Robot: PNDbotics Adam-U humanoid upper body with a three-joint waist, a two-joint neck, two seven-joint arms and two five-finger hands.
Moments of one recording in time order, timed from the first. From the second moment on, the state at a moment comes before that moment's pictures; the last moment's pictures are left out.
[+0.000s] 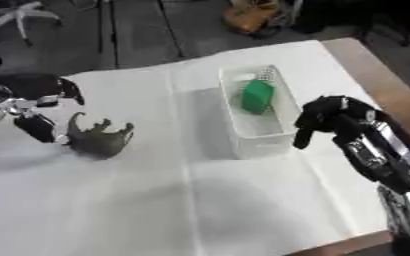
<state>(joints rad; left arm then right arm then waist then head) -0.94 0.37 -0.27 -1.10 -1.25 -0.30 -0.62 -0.12 -0.39 -0.11 -1.94 -0.37 -0.36 0.54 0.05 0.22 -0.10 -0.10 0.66</state>
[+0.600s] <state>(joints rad) -0.92 0.30 -0.24 -1.01 -1.47 -0.36 -0.56 -0.12 -0.39 -0.11 -1.94 -0.37 -0.36 0.55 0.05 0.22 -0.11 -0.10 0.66</state>
